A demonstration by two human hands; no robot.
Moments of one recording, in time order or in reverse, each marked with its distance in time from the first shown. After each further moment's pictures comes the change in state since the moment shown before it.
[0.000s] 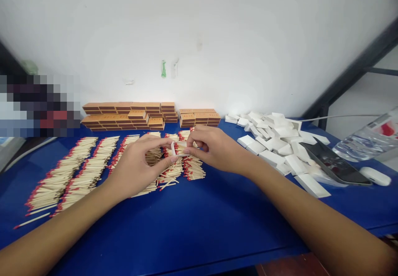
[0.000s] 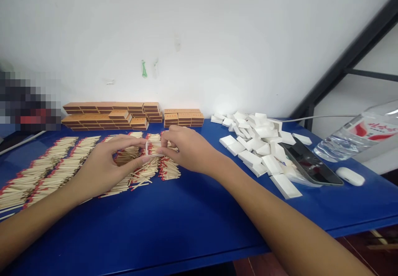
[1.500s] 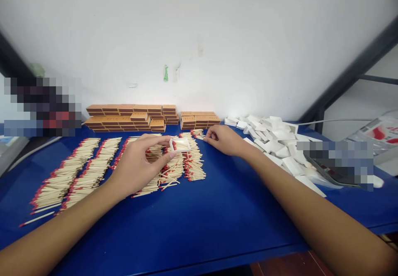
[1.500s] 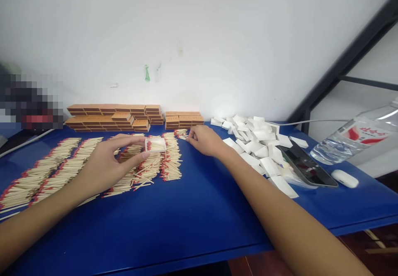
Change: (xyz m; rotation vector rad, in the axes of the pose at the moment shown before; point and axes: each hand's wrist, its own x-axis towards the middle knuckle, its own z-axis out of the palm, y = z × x) left_hand 0.002 0.001 -0.003 0.001 0.030 -0.100; right_hand 0.002 0.079 0.001 -0.172 -0.066 0.395
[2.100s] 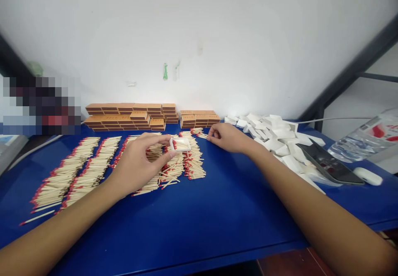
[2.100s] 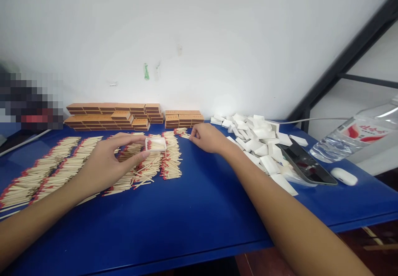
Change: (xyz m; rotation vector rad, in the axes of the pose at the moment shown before) left_hand 0.000 0.000 -0.001 0.003 -0.020 0.004; right_hand -0.004 -0.001 -0.011 -0.012 -0.045 0.051
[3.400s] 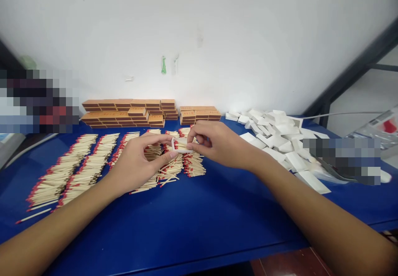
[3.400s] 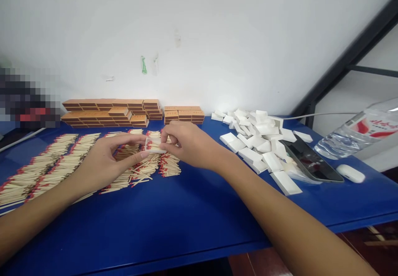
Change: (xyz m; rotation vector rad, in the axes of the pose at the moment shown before) left_hand 0.001 0.006 0.002 -0.127 -0.075 -0.054; right_hand -0.034 -0.069 -0.010 0.222 0.115 -0.483
